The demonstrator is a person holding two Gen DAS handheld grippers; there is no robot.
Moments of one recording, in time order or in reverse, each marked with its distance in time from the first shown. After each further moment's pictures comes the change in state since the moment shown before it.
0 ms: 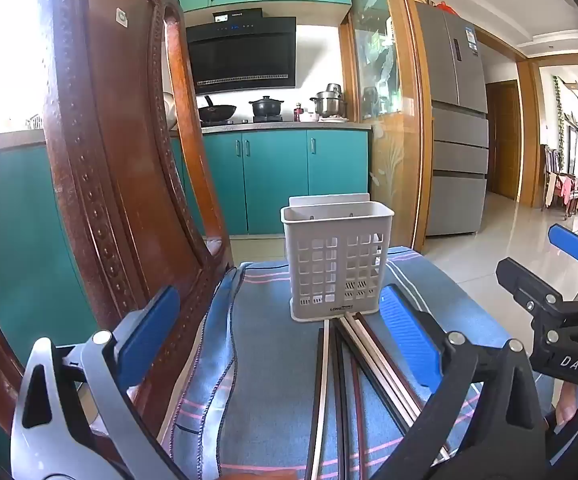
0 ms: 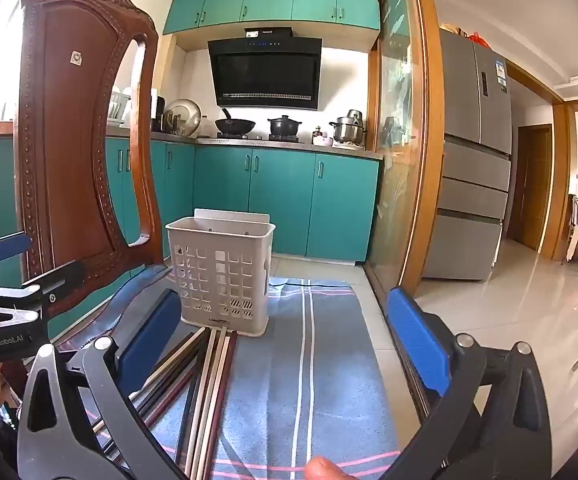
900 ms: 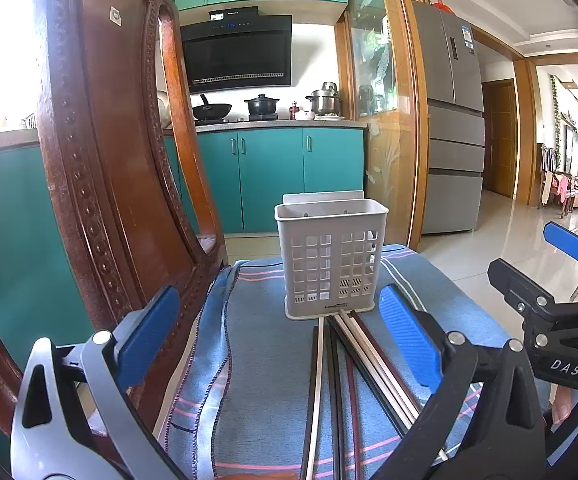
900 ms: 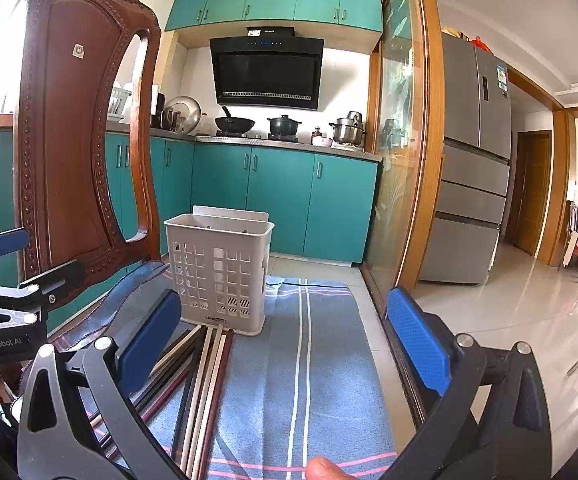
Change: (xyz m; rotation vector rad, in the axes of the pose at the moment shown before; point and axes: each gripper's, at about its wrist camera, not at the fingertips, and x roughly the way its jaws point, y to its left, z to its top) left arm -0.002 -0.007 -0.001 0.010 0.016 -0.010; right arm 0.001 0.004 -0.001 -0.024 0.003 -0.014
